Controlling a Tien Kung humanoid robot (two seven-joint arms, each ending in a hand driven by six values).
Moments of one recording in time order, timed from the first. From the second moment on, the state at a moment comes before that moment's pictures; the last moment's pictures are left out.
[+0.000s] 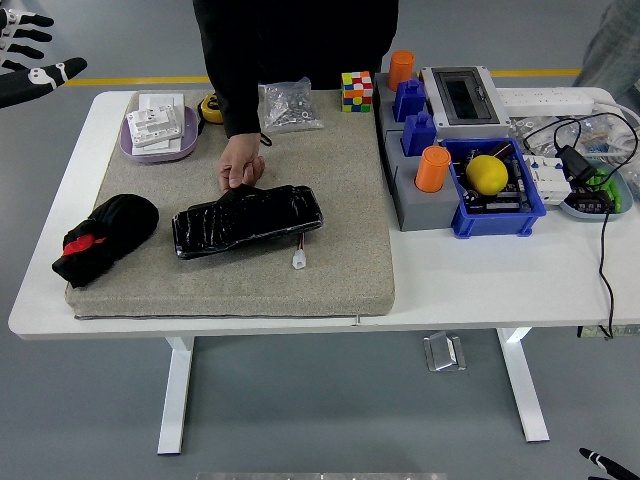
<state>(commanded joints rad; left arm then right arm) -0.50 0.95 -1.00 -1.63 1.23 0.35 0.22 0.20 -0.31 0.59 0.29 -0.31 0.06 -0.25</state>
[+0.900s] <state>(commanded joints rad) -0.41 0.90 -1.09 -1.63 1.29 0.33 0.22 0.17 -0.31 0.61 0.29 -0.32 0.07 -0.24</state>
